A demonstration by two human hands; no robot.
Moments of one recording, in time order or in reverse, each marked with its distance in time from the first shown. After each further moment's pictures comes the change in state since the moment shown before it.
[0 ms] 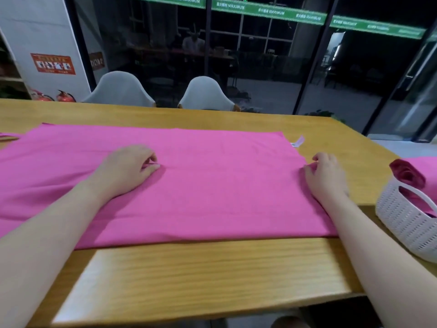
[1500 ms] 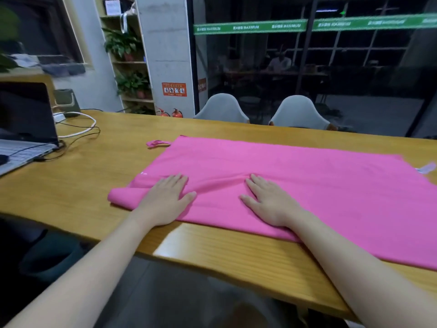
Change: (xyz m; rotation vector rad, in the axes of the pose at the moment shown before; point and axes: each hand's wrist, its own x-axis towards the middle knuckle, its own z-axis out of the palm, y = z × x) left_hand -0.182 -0.106 -0.072 0.018 -0.256 -0.460; right_hand -0.156 -0.322 0.047 0.039 -0.639 -0.890
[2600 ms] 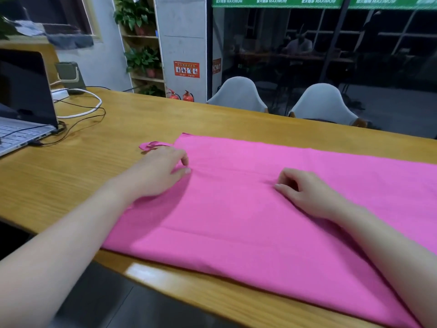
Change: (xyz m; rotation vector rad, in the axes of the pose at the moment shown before) left_hand 0.058 -0.073 -0.041 -0.016 0.119 0.125; right_hand 0.049 0.024 -0.024 0.321 0.180 -0.114
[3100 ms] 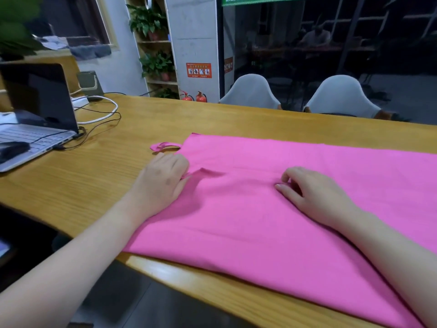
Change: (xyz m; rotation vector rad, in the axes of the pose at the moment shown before) left_hand -0.030 0.005 0.019 0.216 0.467 0.319; right_hand -0.006 -0.004 0.015 -0.188 0.078 -0.105
